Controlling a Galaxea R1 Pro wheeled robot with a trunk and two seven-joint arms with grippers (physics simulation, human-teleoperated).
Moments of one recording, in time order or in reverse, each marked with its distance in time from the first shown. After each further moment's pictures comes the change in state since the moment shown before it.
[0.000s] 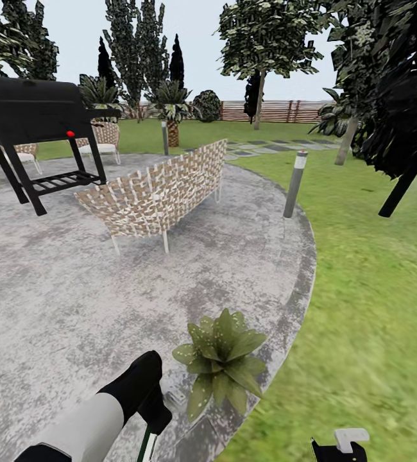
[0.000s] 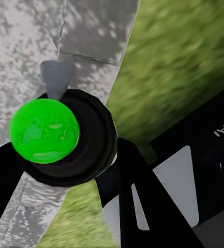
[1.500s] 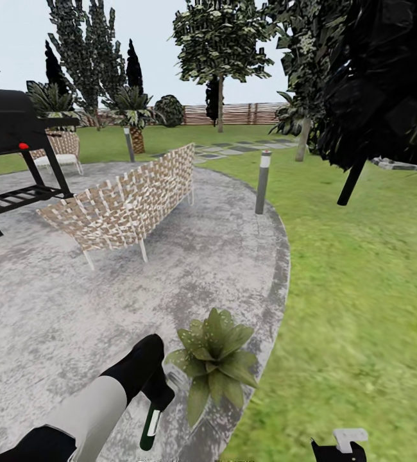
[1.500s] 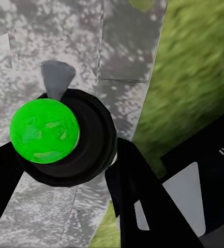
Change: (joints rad) left arm -0.066 -0.003 0.000 -0.017 0.002 0.012 -0.003; right arm 0.000 0.002 0.000 0.000 0.001 0.000 0.000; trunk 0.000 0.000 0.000
